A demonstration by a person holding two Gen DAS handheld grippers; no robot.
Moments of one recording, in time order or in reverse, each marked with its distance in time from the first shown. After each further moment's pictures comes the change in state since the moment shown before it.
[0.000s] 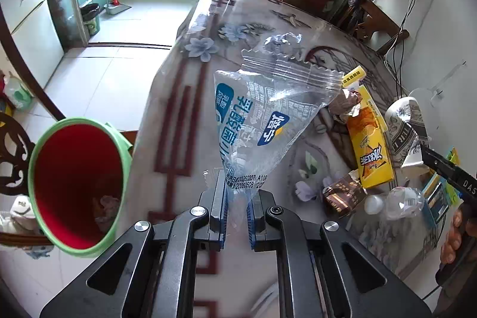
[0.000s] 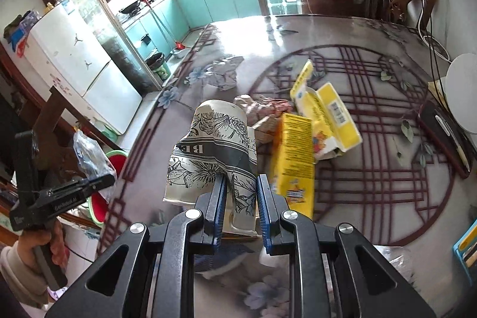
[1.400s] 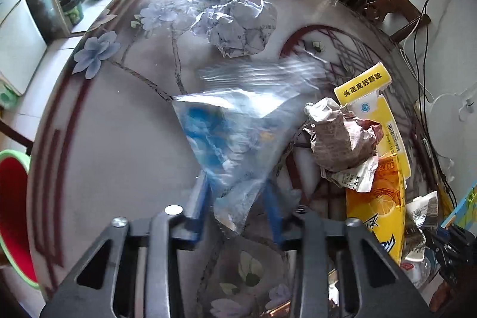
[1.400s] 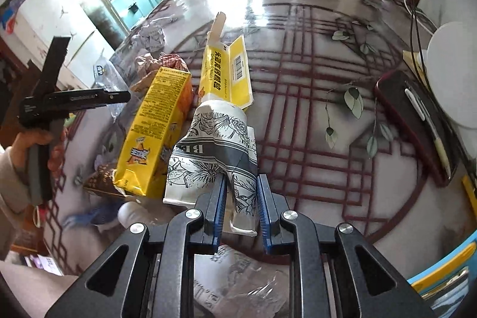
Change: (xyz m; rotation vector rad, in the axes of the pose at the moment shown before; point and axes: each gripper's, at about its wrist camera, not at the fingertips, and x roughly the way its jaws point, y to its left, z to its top) left arm 0.124 -0.091 0.060 -0.001 0.117 0.022; right arm 0.021 -0.150 -0.014 -0.045 0.146 -0.040
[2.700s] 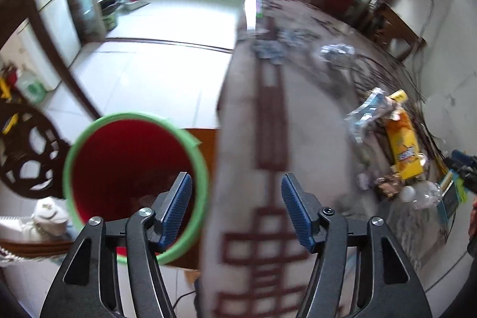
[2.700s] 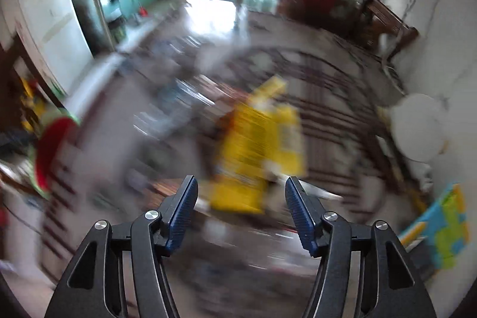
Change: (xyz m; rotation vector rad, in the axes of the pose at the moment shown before) left arm -0.125 0.175 -0.077 -0.002 -0.109 0.007; right arm -0.031 0.133 0.015 -0.152 0.037 -0.363
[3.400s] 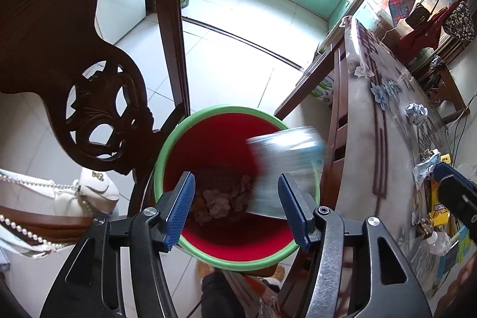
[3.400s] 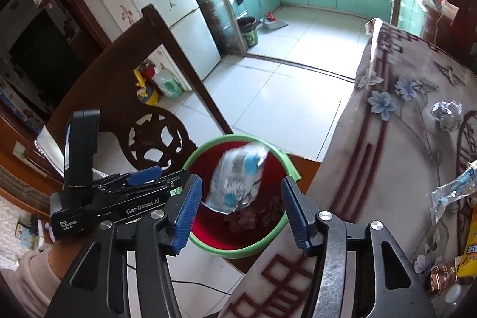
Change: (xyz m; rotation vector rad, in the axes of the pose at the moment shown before) left arm -0.026 0.164 -0.014 -0.304 -0.026 0.154; right arm -0.026 0.350 0.086 -0.117 -0.160 0.579
